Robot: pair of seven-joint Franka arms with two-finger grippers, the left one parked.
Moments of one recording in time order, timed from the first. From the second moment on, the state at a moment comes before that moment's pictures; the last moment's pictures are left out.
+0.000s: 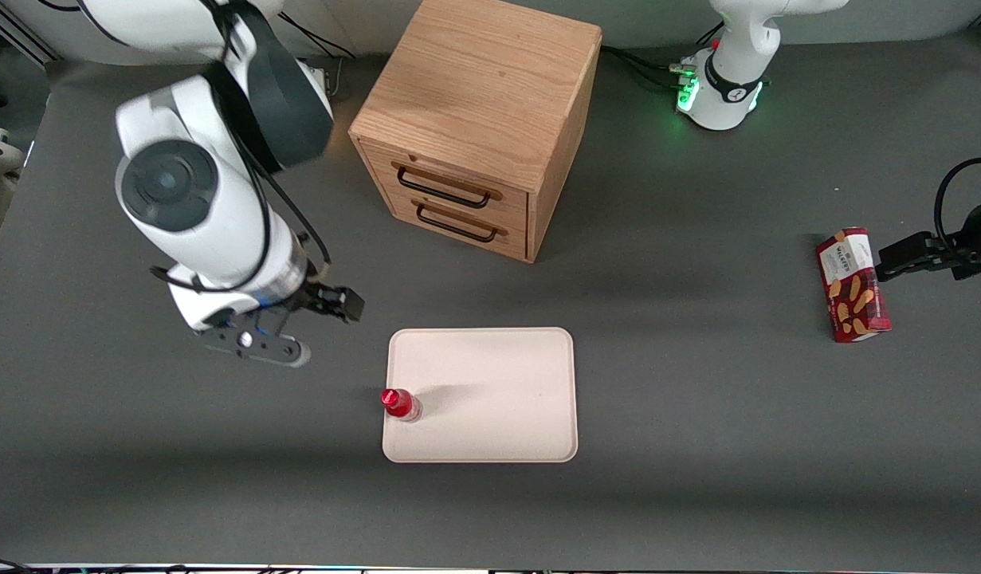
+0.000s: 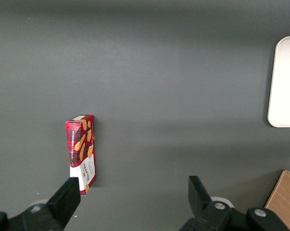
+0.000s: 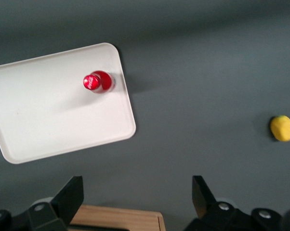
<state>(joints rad) 0.40 0.54 0.06 -0.93 -0.08 1.40 0.68</state>
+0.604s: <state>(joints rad) 0.19 0.22 0.05 -1.18 -0.07 1.32 0.26</state>
